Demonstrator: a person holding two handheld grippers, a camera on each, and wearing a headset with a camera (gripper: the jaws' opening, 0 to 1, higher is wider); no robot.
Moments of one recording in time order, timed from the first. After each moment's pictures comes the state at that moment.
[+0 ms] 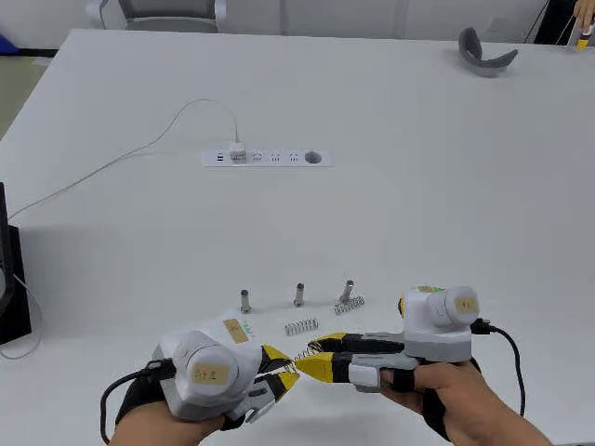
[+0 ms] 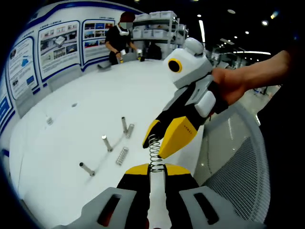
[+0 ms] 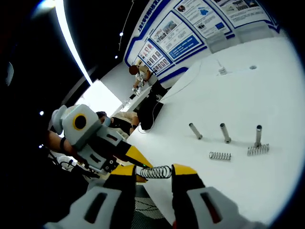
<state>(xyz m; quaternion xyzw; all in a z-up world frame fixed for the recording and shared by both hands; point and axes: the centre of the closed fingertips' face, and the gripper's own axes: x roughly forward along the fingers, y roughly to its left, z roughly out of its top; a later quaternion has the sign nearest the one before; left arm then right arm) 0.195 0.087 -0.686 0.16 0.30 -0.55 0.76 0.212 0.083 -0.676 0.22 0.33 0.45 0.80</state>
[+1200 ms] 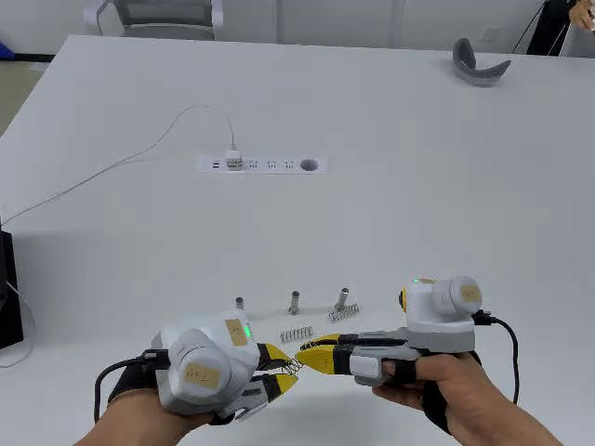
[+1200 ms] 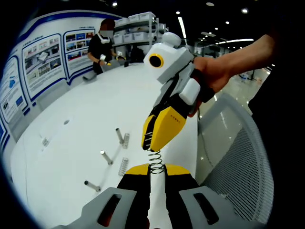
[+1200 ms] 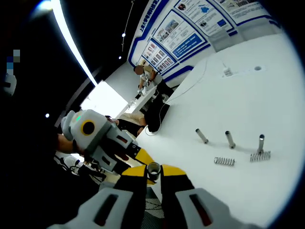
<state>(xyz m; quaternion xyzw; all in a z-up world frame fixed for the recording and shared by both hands) 0.203 0.079 -0.671 0.20 0.25 -0.61 0.72 0.218 0.081 -0.647 0.23 0.34 0.47 0.78</state>
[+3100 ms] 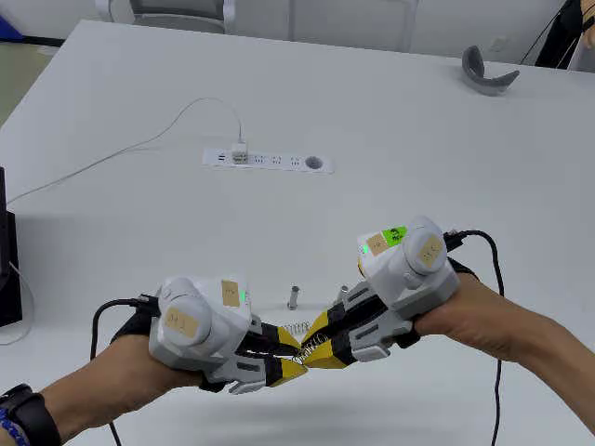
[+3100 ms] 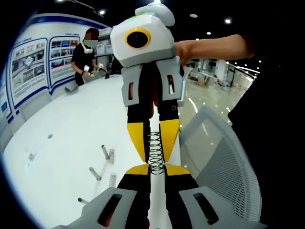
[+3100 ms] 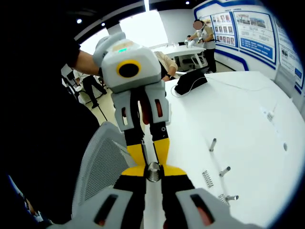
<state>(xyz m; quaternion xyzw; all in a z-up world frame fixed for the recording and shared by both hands) 0.188 0.069 -0.644 0.16 0.22 -0.69 0.67 0.190 0.093 -0.633 -0.14 0.36 0.64 0.67</state>
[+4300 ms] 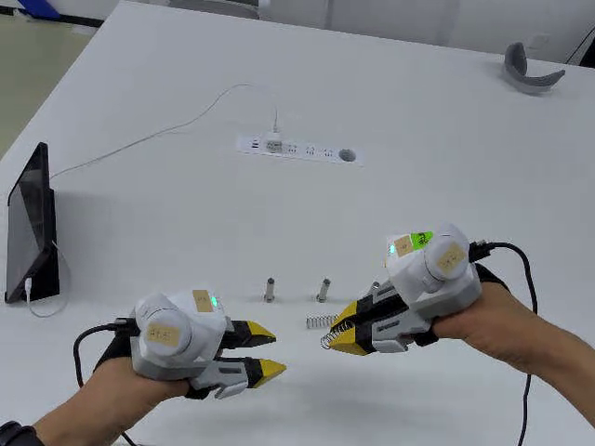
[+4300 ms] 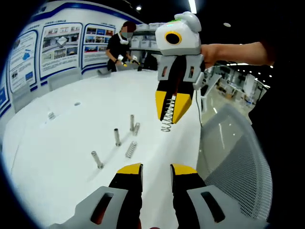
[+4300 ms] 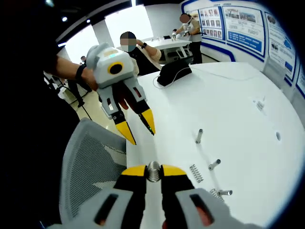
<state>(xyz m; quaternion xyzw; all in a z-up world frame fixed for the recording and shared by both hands) 0.217 0.140 -0.688 0.10 0.27 -0.58 0.76 0.221 0.088 -0.665 -0.16 0.39 0.58 0.70</state>
